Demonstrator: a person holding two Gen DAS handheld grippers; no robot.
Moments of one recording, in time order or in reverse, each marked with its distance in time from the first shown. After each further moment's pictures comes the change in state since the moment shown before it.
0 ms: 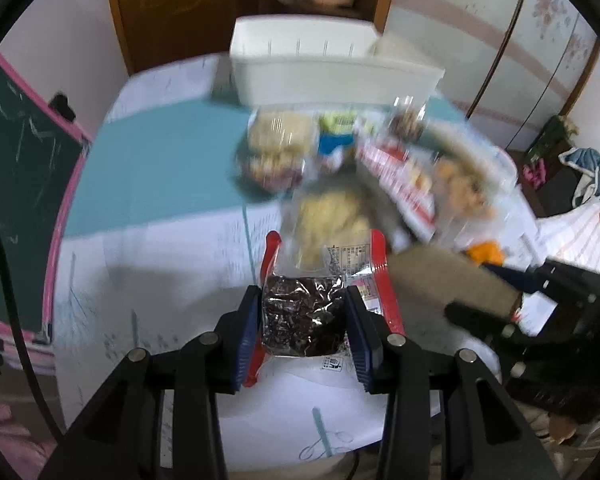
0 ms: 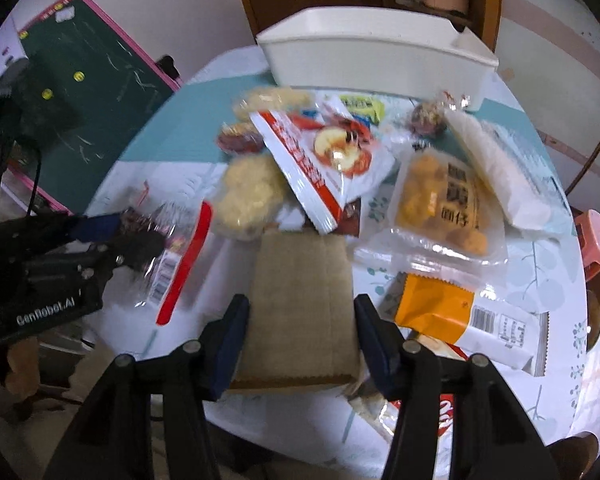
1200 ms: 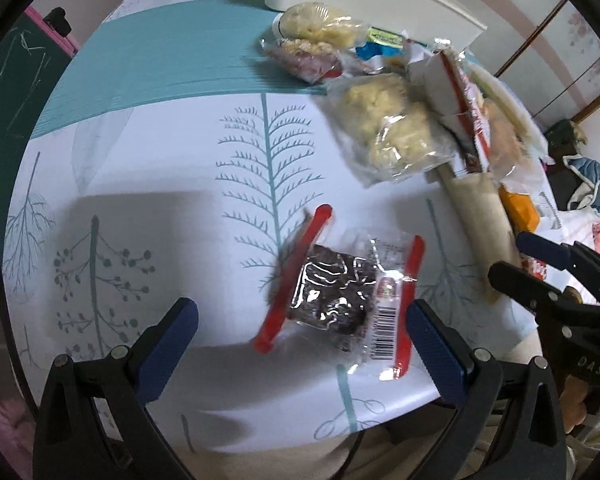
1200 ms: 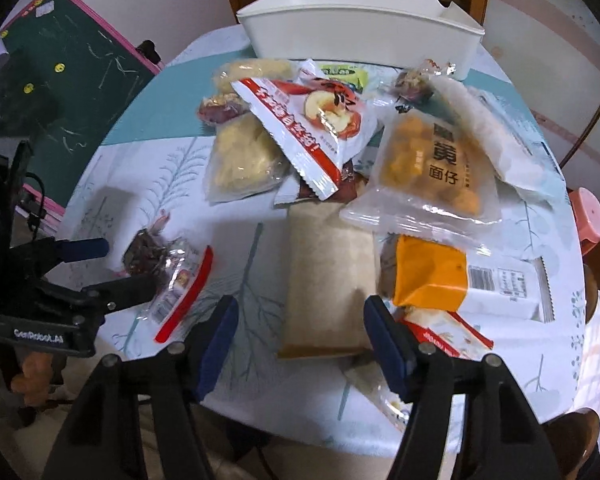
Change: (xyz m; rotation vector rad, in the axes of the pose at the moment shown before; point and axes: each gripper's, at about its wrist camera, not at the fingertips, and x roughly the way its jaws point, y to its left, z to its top) left arm 0.062 0.044 -0.058 -0.123 0.233 -0.065; right arm 0.022 -0.011 -0.011 0.046 0.107 -0.071
